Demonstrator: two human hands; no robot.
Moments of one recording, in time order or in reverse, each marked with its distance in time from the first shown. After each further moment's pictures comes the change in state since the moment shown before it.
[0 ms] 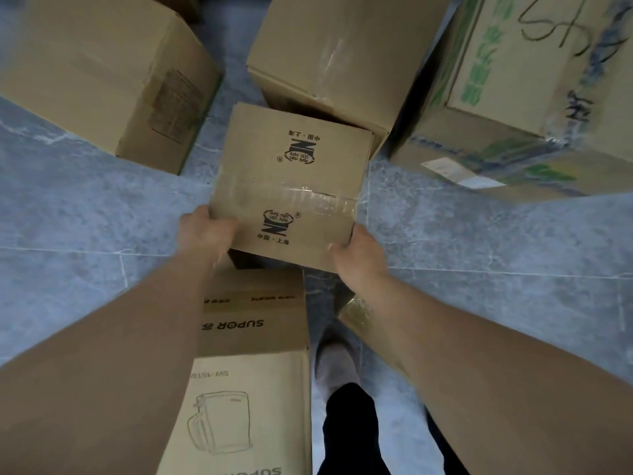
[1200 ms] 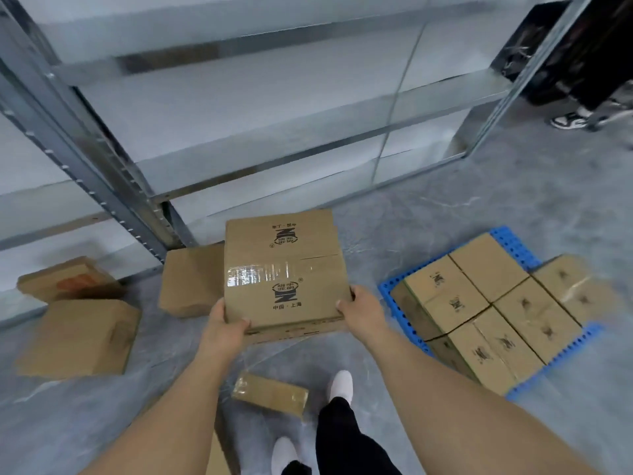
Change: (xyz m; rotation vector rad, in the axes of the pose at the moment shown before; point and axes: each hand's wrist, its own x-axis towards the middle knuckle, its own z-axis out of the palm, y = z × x) left_hand -0.551 0.134 -0.118 -0.171 -0.298 0.583; right_hand -0.487 0.090 -0.367 0.475 0.453 0.008
